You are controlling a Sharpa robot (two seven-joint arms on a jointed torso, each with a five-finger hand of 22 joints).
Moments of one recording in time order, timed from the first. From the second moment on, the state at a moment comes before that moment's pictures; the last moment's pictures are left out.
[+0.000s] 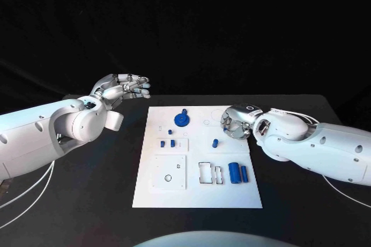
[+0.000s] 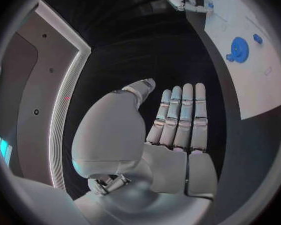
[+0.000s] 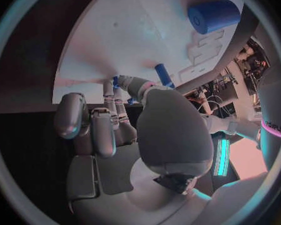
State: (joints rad) left arm 1.23 -0.95 -0.02 1.45 -0.09 -0.20 0.32; left_hand 1.33 -0.19 0.43 0.14 0.25 0.84 0.19 0.32 0.31 0.99 0.16 0.28 0.07 0.84 0.12 0.67 0.25 0.17 0.86 0.23 0.13 0.84; right arm 1.23 -0.78 -0.15 1.49 -1.65 -0.25 -0.22; right_hand 1.30 -0.24 0.62 0.03 0.22 1.00 0.15 0.28 0.38 1.12 0.09 0.16 0.17 1.47 0.01 1.42 1.27 0.12 1.38 0.11 1.13 1.31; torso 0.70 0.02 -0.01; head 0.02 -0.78
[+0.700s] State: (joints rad) left arm 1.23 -0.95 -0.02 1.45 -0.09 -0.20 0.30; left_hand 1.34 -0.19 0.42 0.13 0.26 0.83 0.20 0.32 0.31 0.98 0.16 0.28 0.07 0.84 0.12 0.66 0.24 0.17 0.86 0.23 0.13 0.84; right arm 1.22 -0.77 -0.15 1.50 -1.70 -0.25 -0.26; right_hand 1.31 -0.22 0.64 0.00 0.21 1.06 0.12 0.31 0.41 1.21 0.06 0.14 0.17 1.47 -0.01 1.44 1.28 0.10 1.40 0.09 1.17 1.31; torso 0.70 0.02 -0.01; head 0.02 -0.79
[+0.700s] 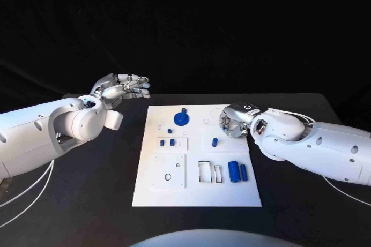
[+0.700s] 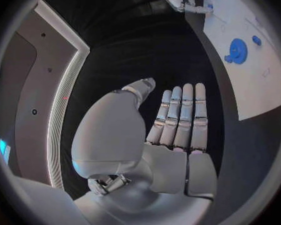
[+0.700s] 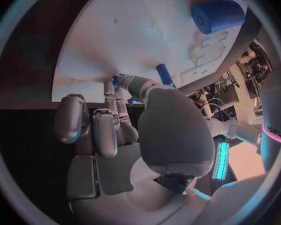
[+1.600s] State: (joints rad) left arm 1.23 -0.95 -0.02 1.46 -0.10 -0.20 0.28; left_hand 1.34 -0.19 0.42 0.13 0.26 0.82 0.20 0.32 0.31 0.98 0.17 0.27 0.07 0.84 0.12 0.66 0.24 0.17 0.86 0.23 0.12 0.83; right arm 1.20 -0.76 -0.16 1.54 -1.87 -0.26 -0.36; right_hand 1.31 -0.22 0.70 -0.02 0.18 1.09 0.11 0.32 0.45 1.25 0.07 0.12 0.18 1.47 -0.03 1.45 1.30 0.09 1.41 0.08 1.20 1.31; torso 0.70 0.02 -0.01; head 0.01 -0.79
